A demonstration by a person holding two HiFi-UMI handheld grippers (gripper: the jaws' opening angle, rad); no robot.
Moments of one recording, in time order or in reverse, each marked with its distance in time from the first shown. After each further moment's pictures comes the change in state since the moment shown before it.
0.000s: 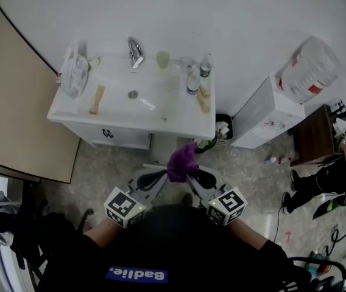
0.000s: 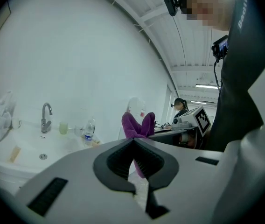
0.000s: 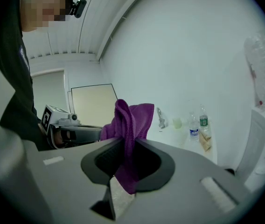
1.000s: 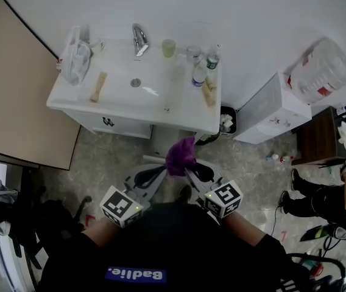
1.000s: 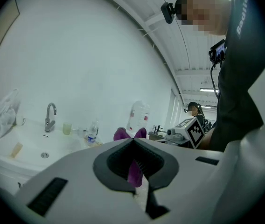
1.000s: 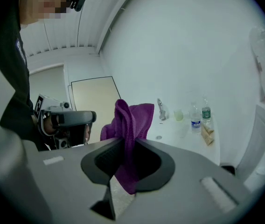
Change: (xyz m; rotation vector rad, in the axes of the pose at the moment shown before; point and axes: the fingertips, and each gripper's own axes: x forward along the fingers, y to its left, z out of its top) left arm 0.002 0.009 0.005 -0.033 -0.050 0.042; right arm 0.025 -0.023 -0.030 -0.006 0.095 0.033
